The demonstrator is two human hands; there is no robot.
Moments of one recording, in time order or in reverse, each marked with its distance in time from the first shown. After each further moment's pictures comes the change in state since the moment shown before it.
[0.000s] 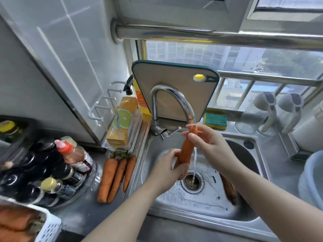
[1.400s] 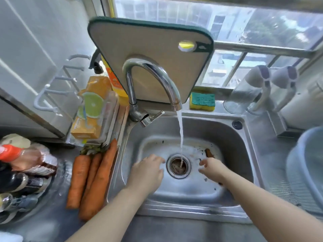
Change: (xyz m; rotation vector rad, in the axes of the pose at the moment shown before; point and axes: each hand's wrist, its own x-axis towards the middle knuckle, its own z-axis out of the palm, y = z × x) left_hand 0.019 -0.060 0.020 0.792 -0.158 0.005; right_hand -0.007 0.167 -0.036 -0.830 -0.313 0.776
